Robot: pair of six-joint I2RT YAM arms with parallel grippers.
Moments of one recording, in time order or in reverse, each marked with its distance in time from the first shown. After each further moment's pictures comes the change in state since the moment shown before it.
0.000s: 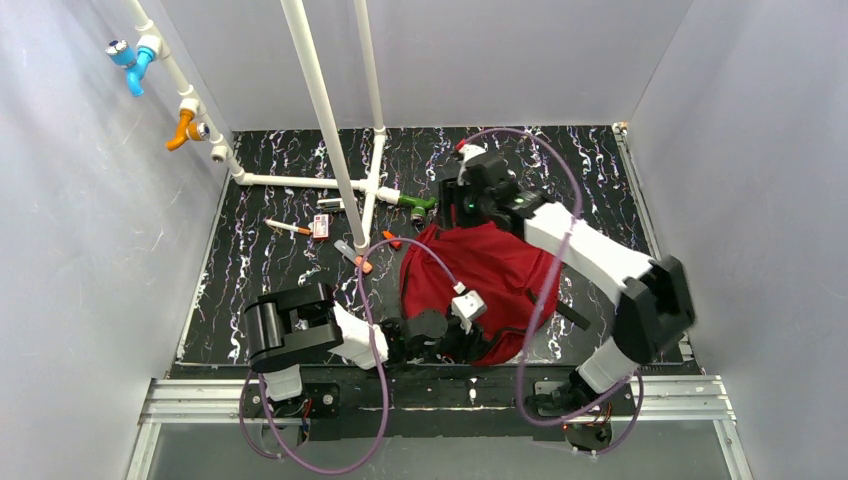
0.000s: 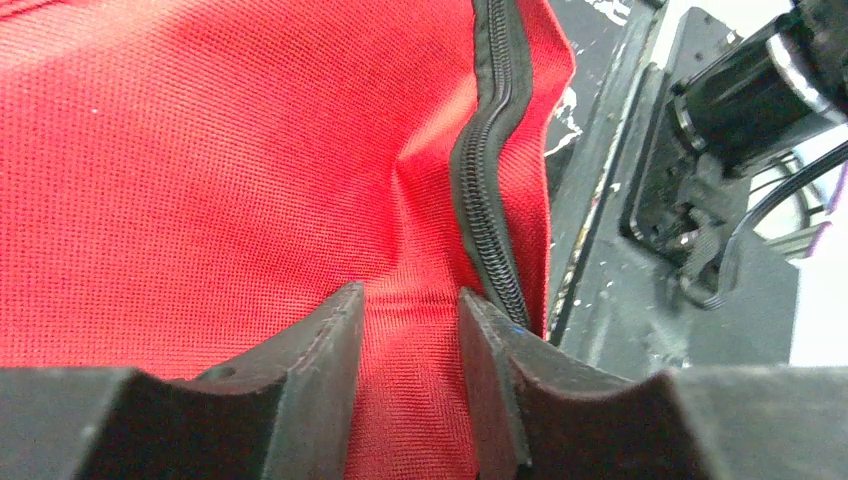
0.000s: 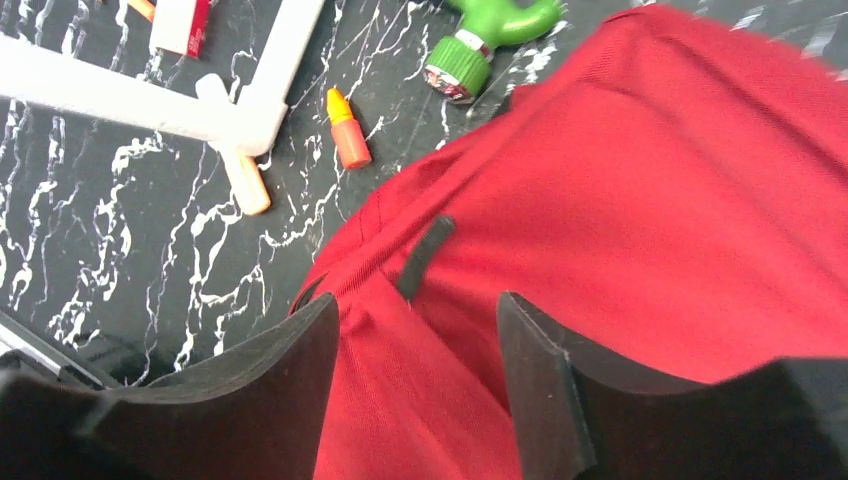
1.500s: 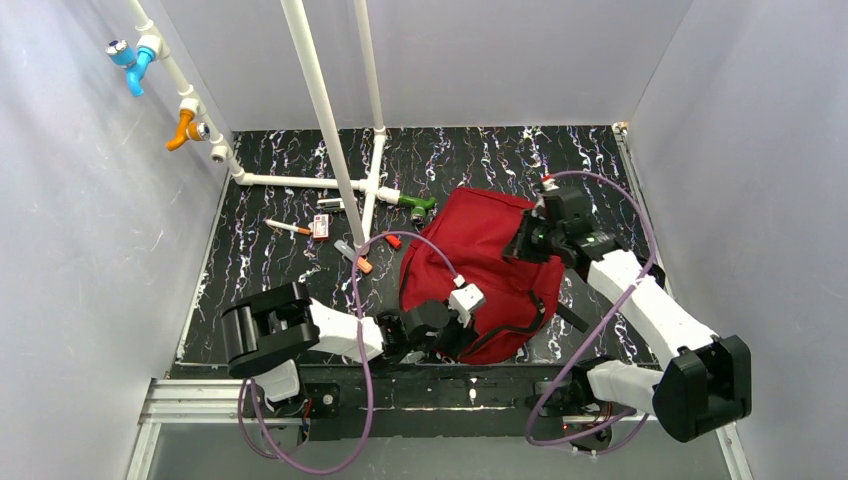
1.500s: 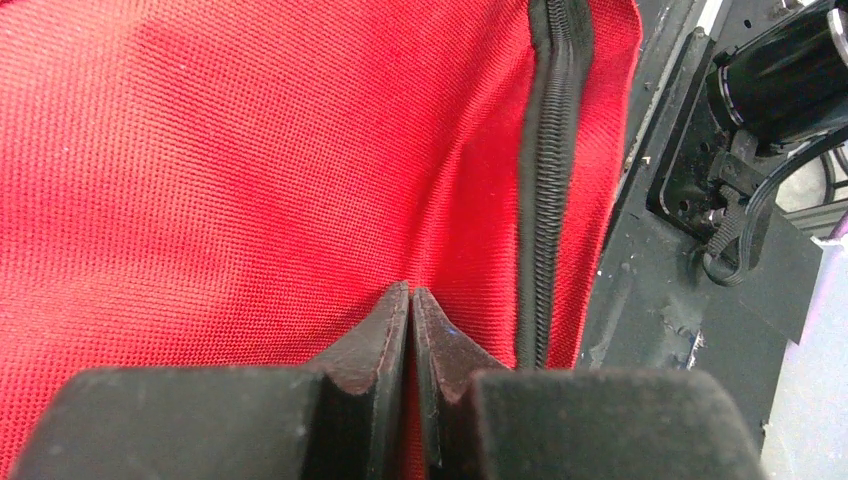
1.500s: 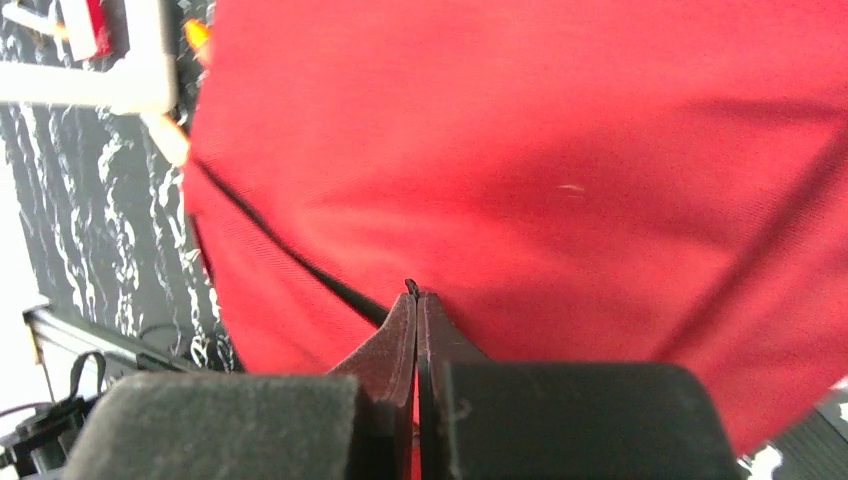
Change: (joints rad) left arm 0.035 -0.136 0.056 -0.314 0.018 -0.011; right arm -0.350 -0.515 -0.470 -0.116 -0.164 0.135
